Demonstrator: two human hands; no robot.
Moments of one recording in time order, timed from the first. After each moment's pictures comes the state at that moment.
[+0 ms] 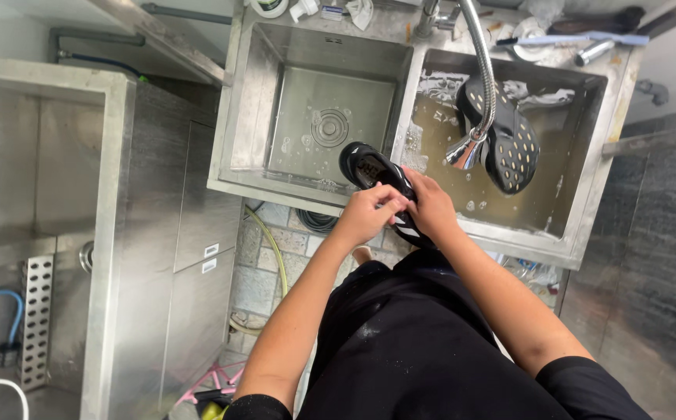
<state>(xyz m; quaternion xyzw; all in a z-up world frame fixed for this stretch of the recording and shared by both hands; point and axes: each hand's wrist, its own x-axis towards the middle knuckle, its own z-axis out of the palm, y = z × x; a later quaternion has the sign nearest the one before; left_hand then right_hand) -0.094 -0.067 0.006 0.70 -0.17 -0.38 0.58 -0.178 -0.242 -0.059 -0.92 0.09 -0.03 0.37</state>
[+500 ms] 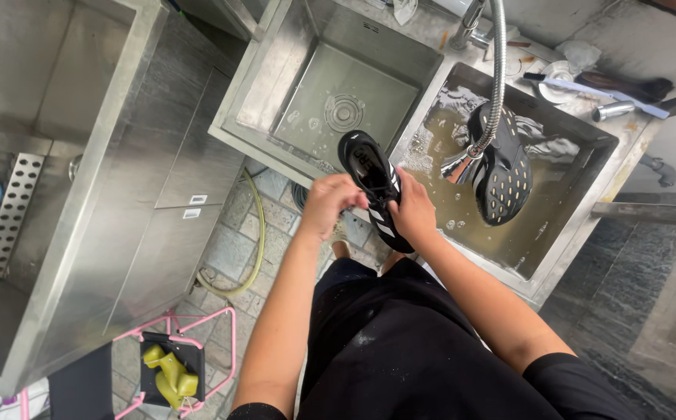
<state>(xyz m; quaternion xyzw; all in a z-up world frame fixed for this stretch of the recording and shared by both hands) -0.121 -0.056 0.016 0.54 0.00 -0.25 0.80 -0.179 -0.254 -0.073 -0.93 0.03 0.00 0.38</state>
